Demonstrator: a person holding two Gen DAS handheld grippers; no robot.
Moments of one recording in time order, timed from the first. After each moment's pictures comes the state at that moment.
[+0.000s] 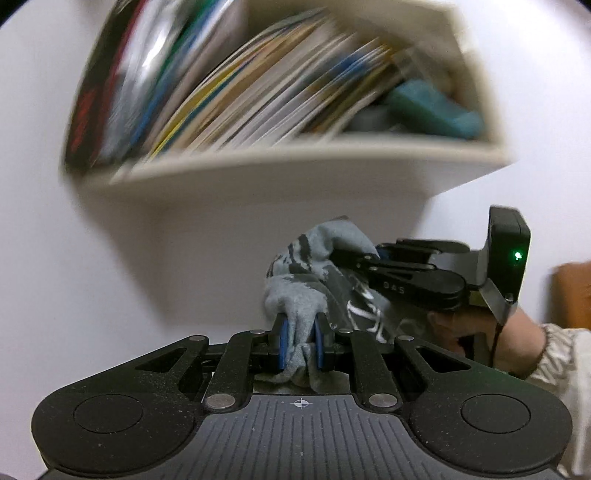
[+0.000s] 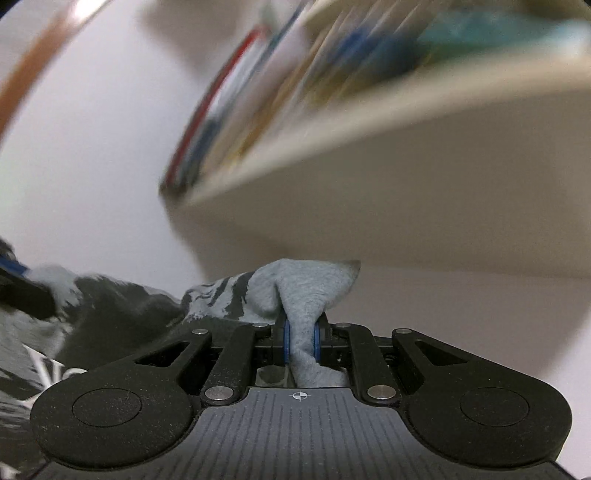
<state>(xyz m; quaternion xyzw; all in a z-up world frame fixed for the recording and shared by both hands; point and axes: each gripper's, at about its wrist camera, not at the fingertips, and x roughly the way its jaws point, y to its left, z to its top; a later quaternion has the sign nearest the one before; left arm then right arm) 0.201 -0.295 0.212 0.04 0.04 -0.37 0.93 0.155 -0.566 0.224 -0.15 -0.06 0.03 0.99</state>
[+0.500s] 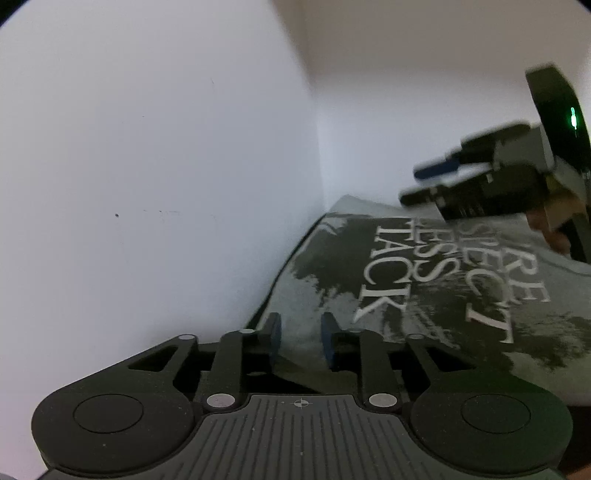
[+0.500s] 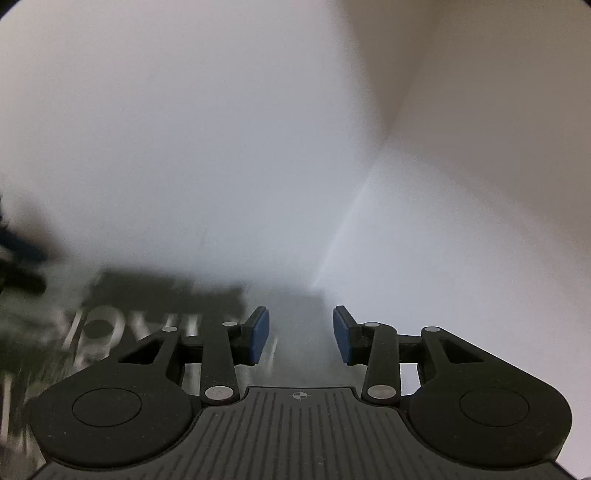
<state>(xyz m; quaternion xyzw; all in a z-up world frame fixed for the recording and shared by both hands) 0.355 -0.281 0.040 0.12 0.23 -0.21 0.94 0.361 -0.553 0.055 -0.21 0.18 0.11 0.96</state>
